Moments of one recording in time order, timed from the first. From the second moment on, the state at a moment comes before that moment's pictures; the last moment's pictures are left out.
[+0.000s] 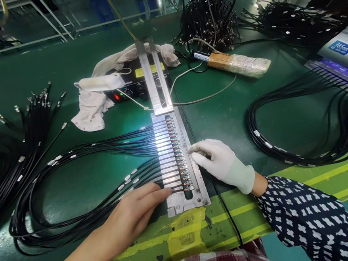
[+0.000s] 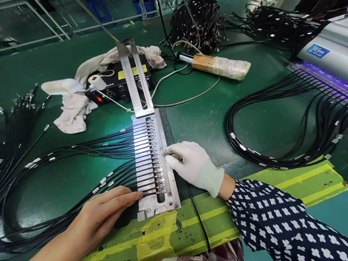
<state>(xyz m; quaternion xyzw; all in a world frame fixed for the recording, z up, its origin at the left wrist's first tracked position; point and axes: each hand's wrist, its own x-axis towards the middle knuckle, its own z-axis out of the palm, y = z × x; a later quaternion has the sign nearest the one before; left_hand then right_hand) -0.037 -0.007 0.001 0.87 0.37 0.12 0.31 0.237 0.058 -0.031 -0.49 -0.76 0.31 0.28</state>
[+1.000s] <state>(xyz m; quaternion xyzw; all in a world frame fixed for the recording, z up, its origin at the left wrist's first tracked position) 0.022 -0.011 0.029 0.63 0.49 0.23 0.56 0.217 0.021 0.000 -0.31 -0.76 0.48 0.31</state>
